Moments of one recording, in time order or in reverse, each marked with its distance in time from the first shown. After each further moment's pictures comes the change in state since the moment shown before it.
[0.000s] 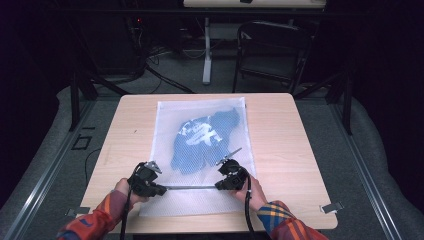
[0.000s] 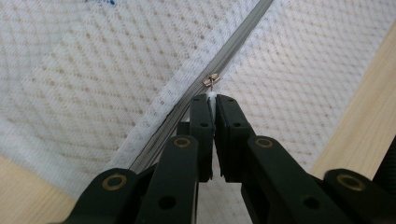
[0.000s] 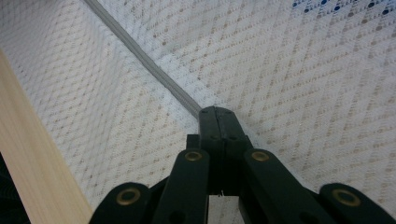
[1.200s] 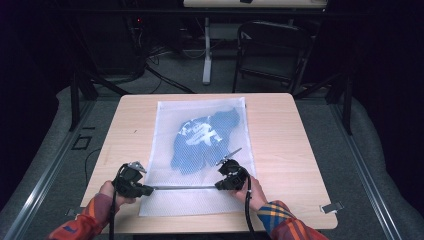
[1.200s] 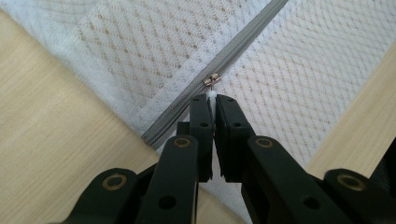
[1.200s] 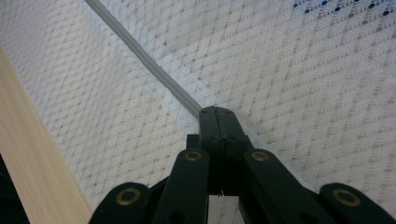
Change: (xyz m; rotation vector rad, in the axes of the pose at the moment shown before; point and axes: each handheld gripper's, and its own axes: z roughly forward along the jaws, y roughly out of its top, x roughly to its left) left arm 0.017 -0.030 -0.021 -0.016 0.020 -0.096; right arm 0.000 0.000 0.000 -0.003 -0.001 -0.004
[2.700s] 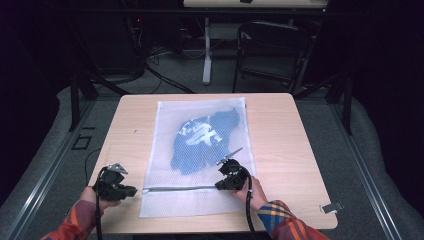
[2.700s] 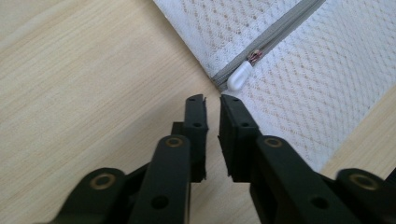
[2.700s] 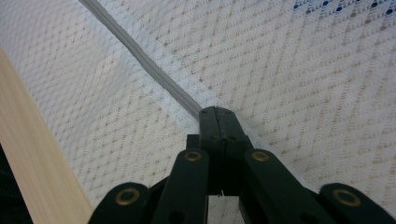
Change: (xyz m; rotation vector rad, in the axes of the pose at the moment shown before) left arm 0.019 -0.035 -0.023 -0.039 0.091 -0.094; right arm -0.002 0.000 -0.001 0.001 0.018 0.009
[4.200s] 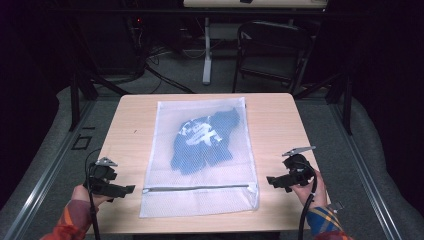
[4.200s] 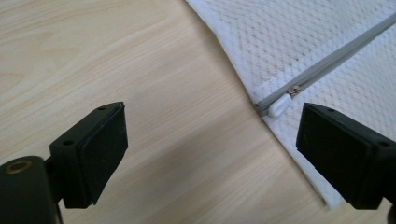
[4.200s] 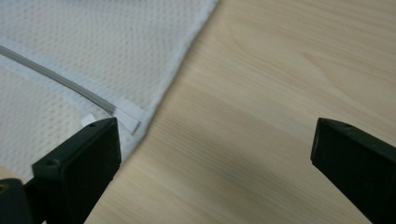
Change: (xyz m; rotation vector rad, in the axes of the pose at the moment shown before) left arm 0.014 -0.003 -0.018 -0.117 0.105 -0.129; right arm -0.074 -0.091 -0.126 -0.170 -0.330 0.205
